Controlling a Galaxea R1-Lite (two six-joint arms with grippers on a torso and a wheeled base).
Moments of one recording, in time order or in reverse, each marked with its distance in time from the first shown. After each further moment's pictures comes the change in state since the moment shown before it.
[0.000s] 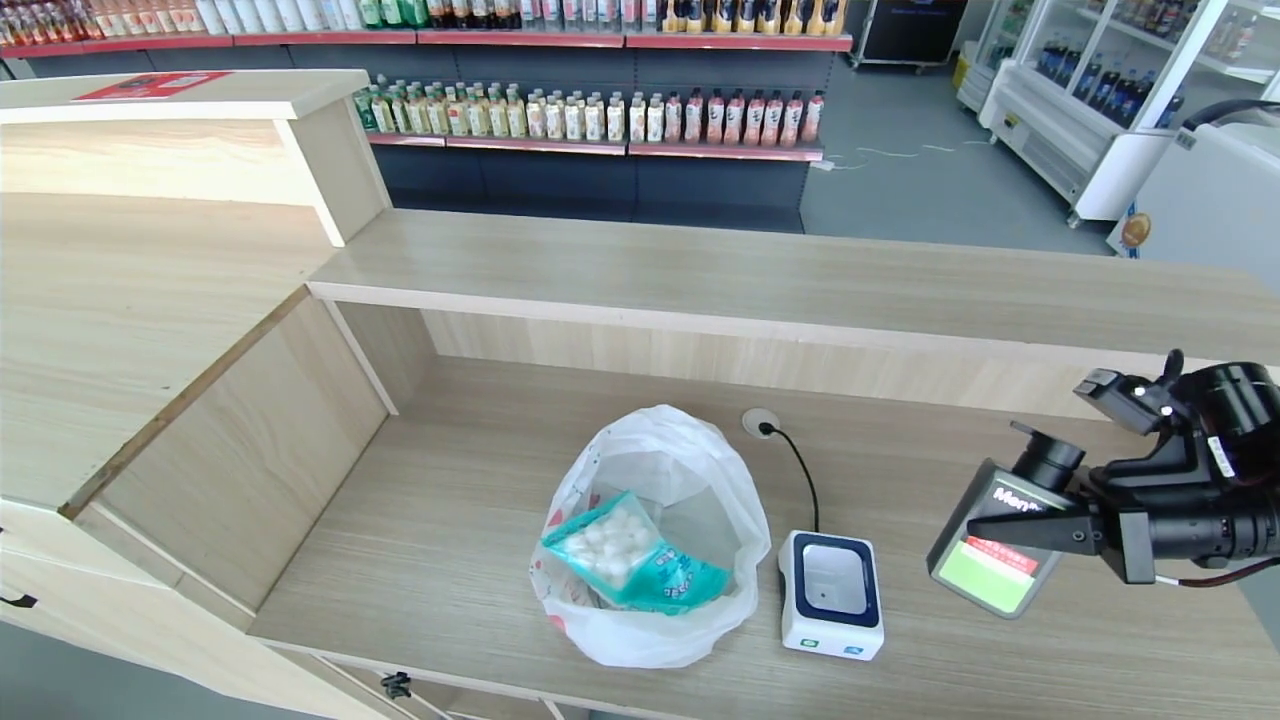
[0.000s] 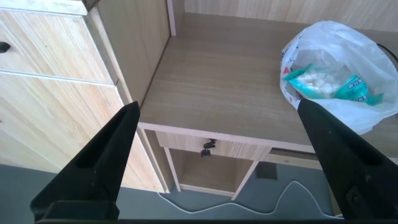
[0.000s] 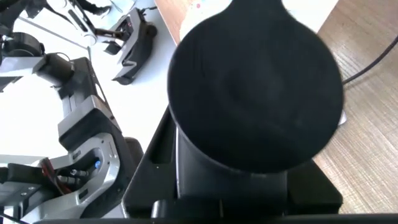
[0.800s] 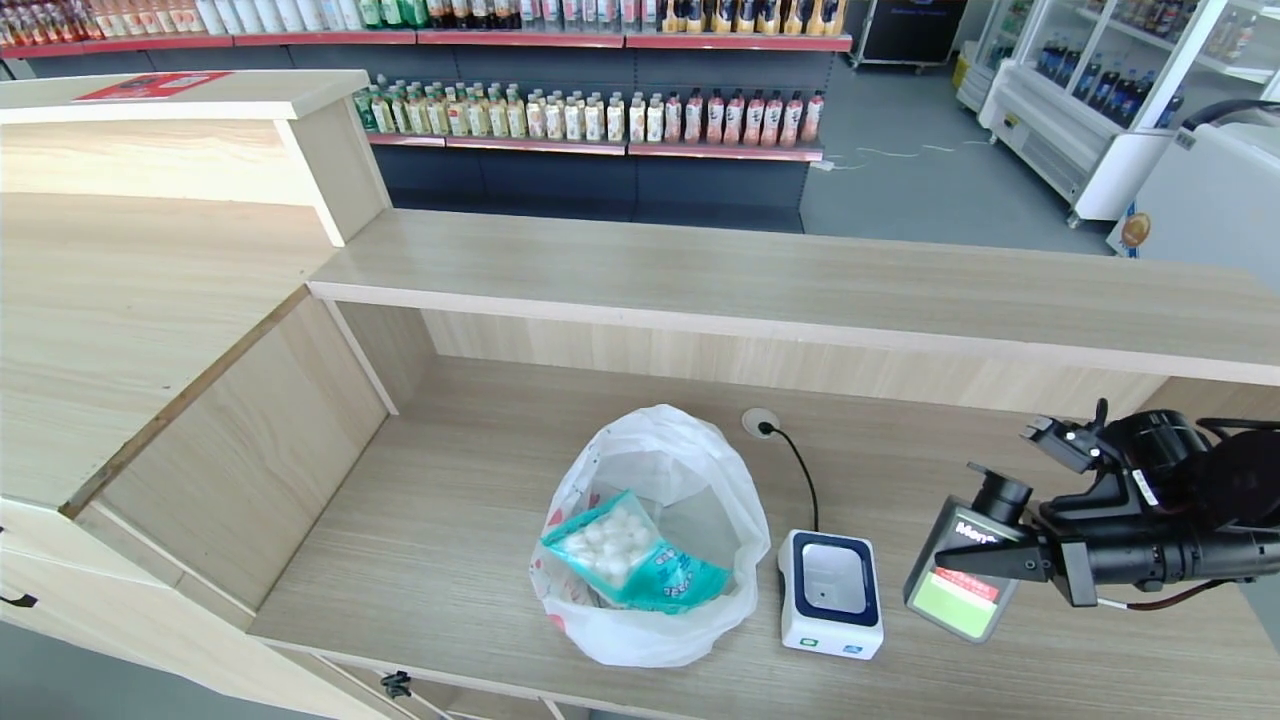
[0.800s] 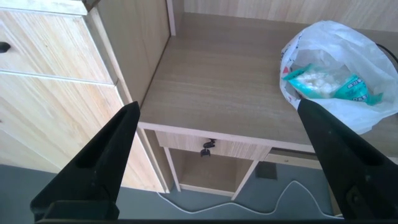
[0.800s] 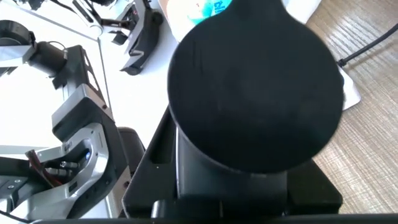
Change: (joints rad) left arm 0.000 0.000 0.000 0.000 0.000 0.000; right arm 0.010 0.185 0.016 -0.072 -0.003 -0.057
